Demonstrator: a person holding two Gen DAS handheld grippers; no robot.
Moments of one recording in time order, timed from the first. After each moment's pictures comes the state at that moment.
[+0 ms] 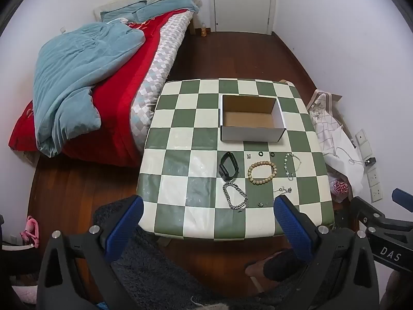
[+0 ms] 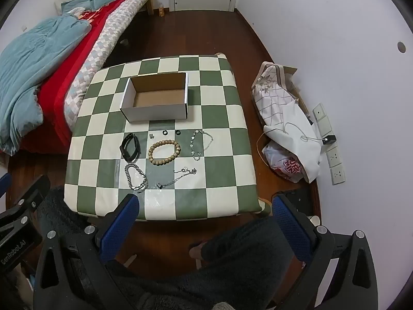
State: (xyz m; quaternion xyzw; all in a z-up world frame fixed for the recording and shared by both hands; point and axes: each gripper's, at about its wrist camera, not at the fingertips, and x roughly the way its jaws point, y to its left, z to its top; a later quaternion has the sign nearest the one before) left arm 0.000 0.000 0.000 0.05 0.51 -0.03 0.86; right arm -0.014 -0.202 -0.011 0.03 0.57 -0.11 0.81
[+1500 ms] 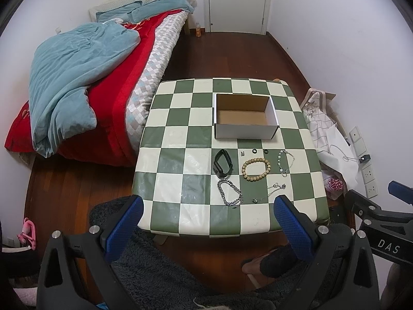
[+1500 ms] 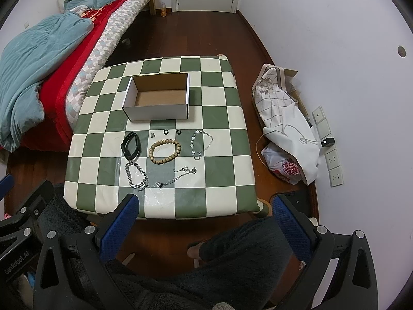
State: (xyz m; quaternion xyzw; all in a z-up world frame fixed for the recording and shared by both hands) left arm -0.004 -0.011 0.000 0.04 0.51 -0.04 0.86; right arm -0.017 -0.201 -0.005 0.03 0.57 -0.10 0.81
